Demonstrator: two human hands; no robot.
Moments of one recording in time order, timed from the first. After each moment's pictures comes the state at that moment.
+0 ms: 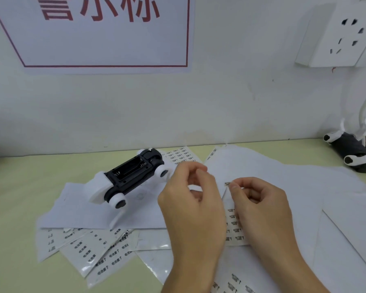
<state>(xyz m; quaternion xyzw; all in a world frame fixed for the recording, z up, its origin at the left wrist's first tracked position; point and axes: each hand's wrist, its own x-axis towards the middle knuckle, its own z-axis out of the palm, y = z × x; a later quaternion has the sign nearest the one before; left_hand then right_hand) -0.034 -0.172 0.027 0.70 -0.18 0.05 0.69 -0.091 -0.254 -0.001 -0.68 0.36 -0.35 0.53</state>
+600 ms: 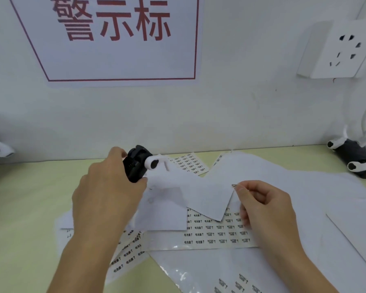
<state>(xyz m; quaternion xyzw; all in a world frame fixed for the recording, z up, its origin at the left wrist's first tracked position) 0.057 -0.085 0.067 0.95 -0.16 0.08 0.27 -0.090 -0.257 0.000 -0.66 0.36 -0.35 0.56</state>
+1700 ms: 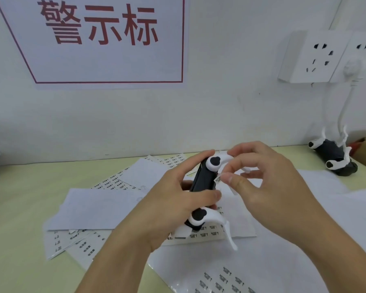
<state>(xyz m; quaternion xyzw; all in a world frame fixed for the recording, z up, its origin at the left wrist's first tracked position) 0.010 -0.134 0.062 0.67 -0.34 -0.36 0.55 -0.112 -0.260 0.079 -0.85 0.20 -0.29 0.39</state>
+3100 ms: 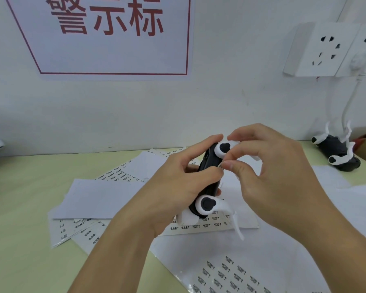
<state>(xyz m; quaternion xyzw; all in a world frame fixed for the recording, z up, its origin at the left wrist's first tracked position) 0.005 -0.133 0.075 0.66 -0.35 -0.34 0.57 -0.111 -0.253 0.085 -0.90 0.17 -0.33 0.24</state>
